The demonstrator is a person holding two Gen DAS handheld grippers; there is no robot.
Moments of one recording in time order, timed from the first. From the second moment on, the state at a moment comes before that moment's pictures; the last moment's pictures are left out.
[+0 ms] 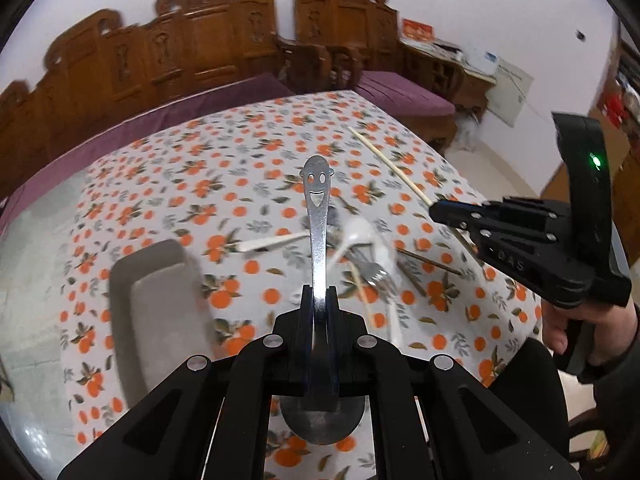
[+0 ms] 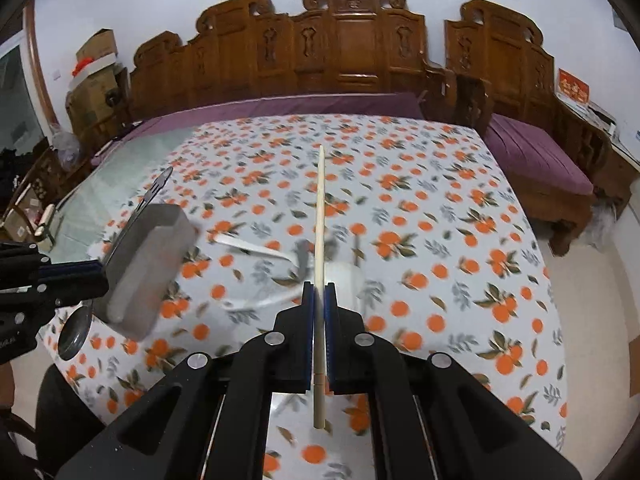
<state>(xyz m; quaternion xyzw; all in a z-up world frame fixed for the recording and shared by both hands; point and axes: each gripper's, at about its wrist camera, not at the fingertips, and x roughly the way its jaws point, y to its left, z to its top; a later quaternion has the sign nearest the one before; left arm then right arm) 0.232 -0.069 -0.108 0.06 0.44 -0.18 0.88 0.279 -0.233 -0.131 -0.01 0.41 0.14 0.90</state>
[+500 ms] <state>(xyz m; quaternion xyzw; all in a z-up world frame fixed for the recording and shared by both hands) 0.252 0.055 -0.136 0.03 0.47 -0.08 0.88 0.288 -0.110 -0.137 -0.02 0.42 0.22 0.88</state>
